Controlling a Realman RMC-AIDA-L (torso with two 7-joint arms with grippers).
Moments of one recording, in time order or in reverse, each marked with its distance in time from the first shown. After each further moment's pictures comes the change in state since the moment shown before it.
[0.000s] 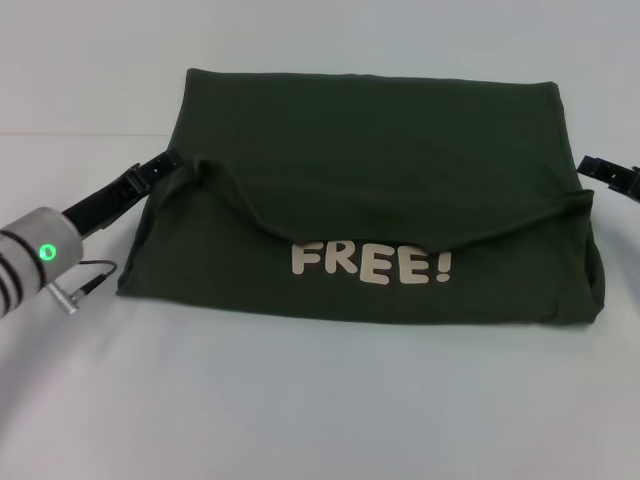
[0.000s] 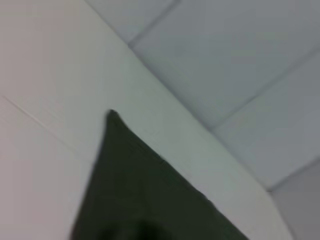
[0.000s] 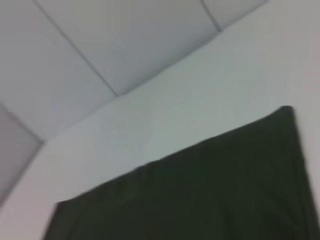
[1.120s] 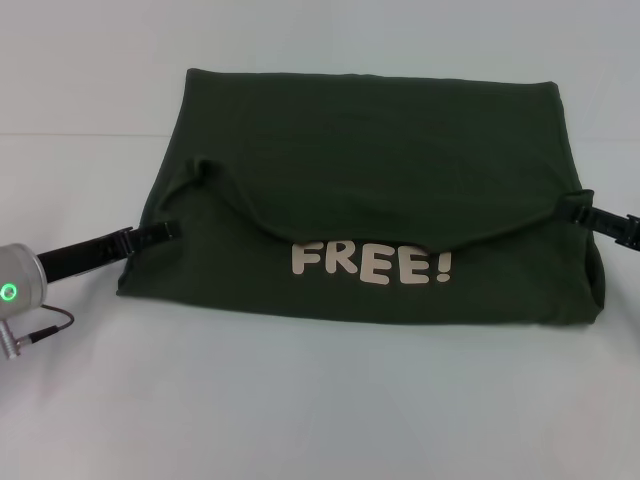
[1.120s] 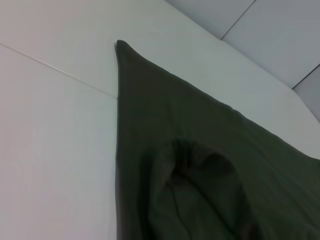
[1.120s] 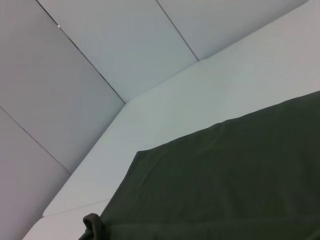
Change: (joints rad) left arm 0.072 0.012 0.126 0.203 0.327 0.125 -0.181; right arm -0.088 -0.024 -0.020 0.005 0.019 -0.313 -0.109
